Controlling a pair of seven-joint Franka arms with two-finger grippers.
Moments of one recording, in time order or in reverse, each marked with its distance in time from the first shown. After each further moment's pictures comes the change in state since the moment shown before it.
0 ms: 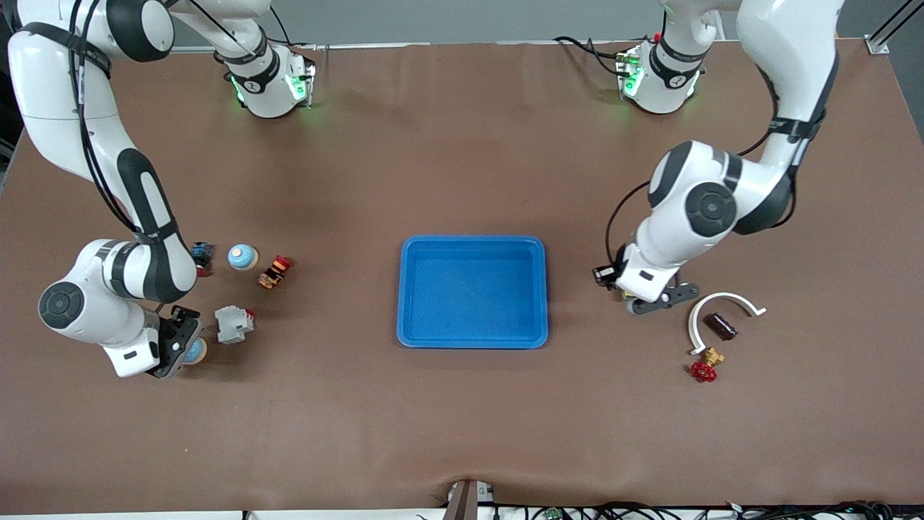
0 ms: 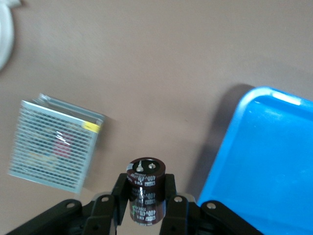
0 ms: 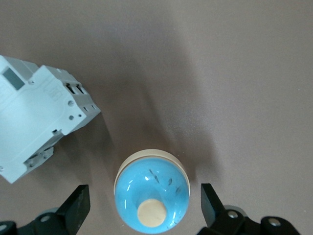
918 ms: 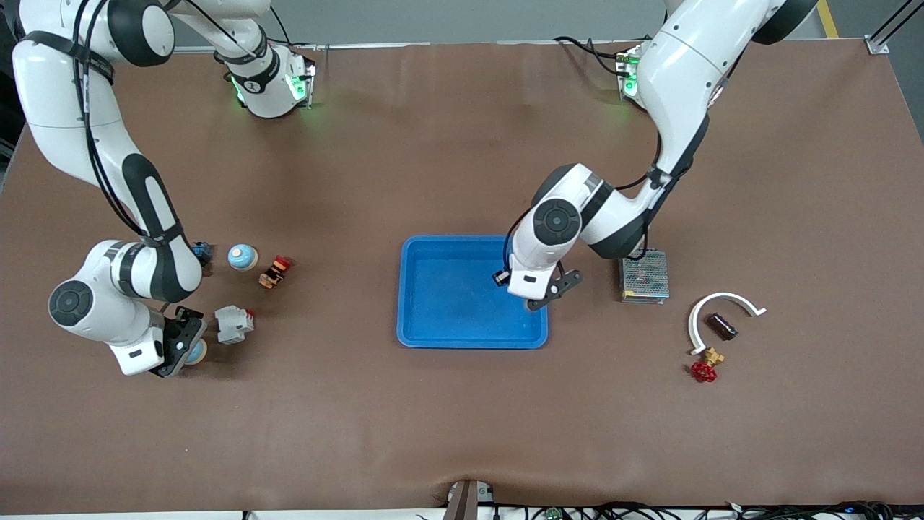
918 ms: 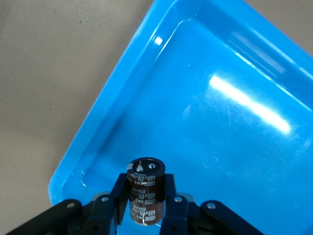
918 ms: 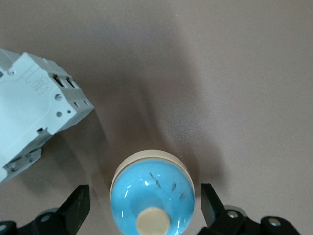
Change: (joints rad) left arm -0.269 0.290 0.003 0.236 0.082 0.020 -0.535; right arm -0.005 0.017 0.000 -0.020 0.002 0.050 0.000
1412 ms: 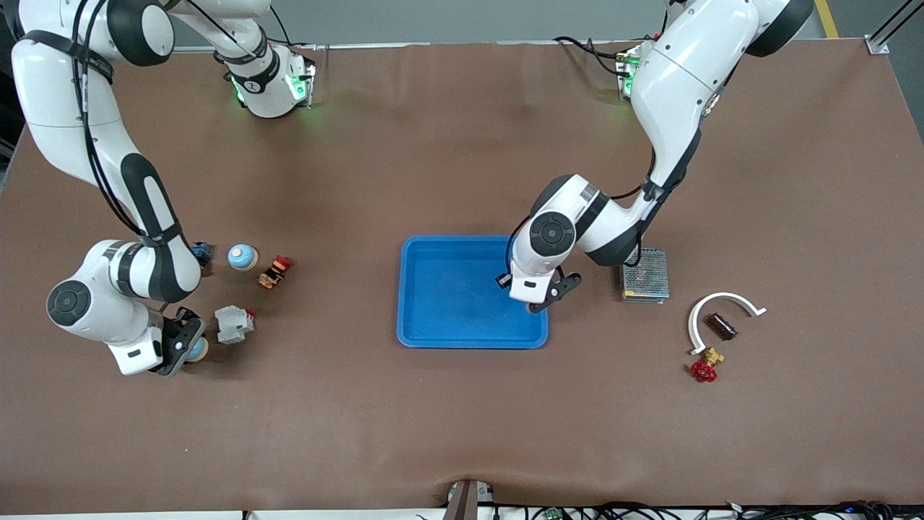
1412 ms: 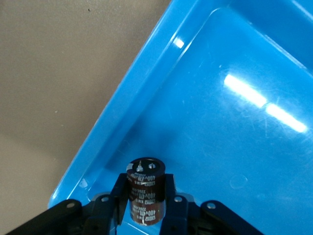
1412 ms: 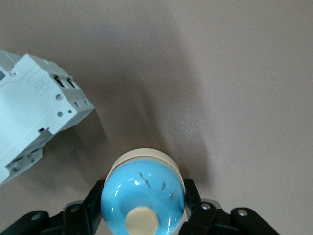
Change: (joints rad) left arm 0.001 0.047 0.011 0.001 0.012 -0.003 -0.014; right arm -0.002 -0.002 0.000 0.000 0.016 -0.005 0.000
